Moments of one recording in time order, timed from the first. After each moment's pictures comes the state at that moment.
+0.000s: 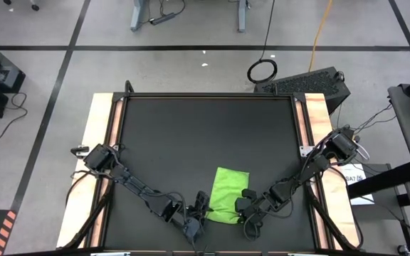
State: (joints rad) left arm -0.59 2.04 1.30 -0.09 -0.41 0.20; right arm 0.63 1.79 0.81 0.04 0.04 0.78
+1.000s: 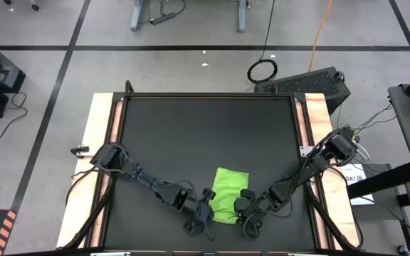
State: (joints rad) left arm -0.47 2.10 1.30 -0.08 -0.09 0.16; right arm 0.63 1.79 0.81 0.08 0.05 0.77
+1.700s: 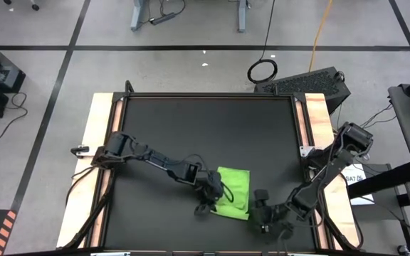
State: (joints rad) left arm -0.23 2.11 1.30 0.01 0.49 -0.25; right arm 0.86 1.58 0.81 -0.10 0.44 0.61
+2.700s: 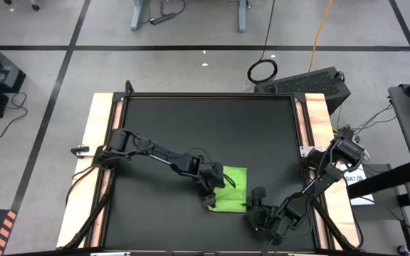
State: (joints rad) left arm -0.15 2.17 1.30 -0.09 0.66 -0.65; right arm 0.88 1.78 0.86 -0.21 0.68 0.52
